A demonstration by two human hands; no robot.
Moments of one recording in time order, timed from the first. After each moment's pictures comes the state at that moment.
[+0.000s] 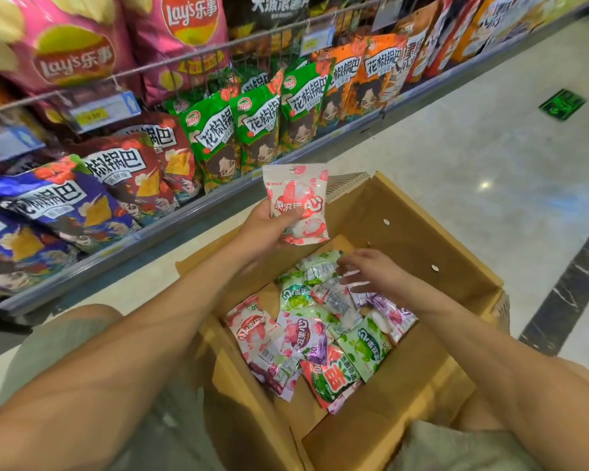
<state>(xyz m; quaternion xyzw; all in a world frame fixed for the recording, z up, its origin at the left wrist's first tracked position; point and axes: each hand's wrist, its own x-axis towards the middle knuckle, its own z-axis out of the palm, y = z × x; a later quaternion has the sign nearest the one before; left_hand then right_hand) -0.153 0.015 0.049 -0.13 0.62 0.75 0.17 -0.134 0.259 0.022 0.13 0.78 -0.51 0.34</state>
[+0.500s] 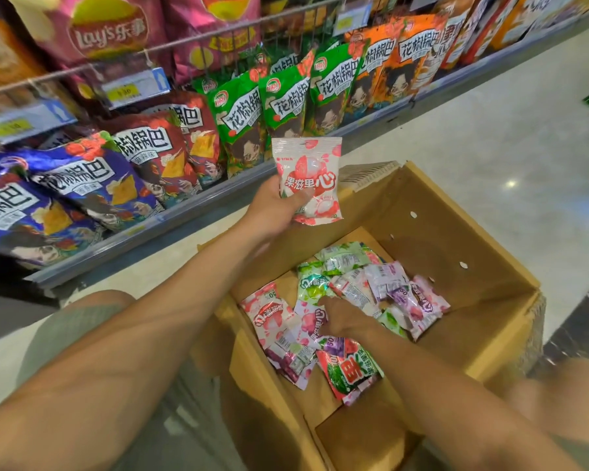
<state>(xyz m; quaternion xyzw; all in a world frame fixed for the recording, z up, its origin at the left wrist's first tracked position) -0.152 -0.007 0.055 -0.14 0.65 0.74 0.12 -0.082 0.199 -0.127 -0.10 0.89 -0.09 0.44</state>
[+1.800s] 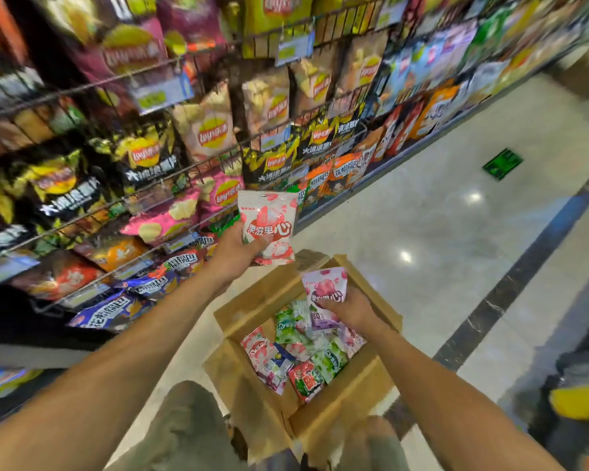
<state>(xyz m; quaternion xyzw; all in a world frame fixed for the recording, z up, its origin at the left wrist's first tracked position) -0.147 -0.030 0.461 -0.11 0.73 0.66 0.13 -0.112 0.247 0.347 0.11 0.85 -0.45 0.27</state>
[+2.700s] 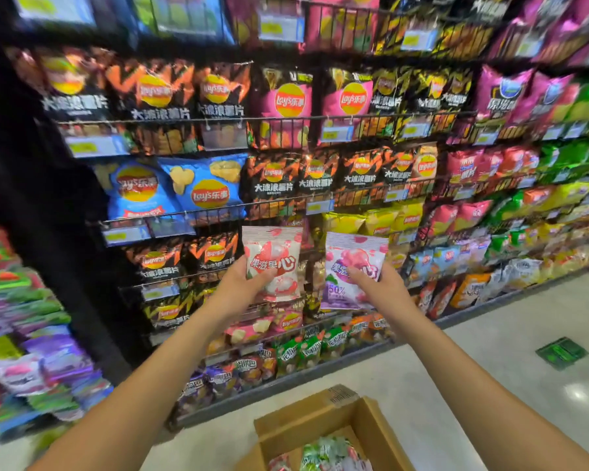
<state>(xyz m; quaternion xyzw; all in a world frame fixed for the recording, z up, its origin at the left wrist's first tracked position) -0.006 -0.068 0.837 -0.10 0.73 0.67 -0.09 -0.108 0.203 0.837 -0.17 0.75 -0.63 0.09</state>
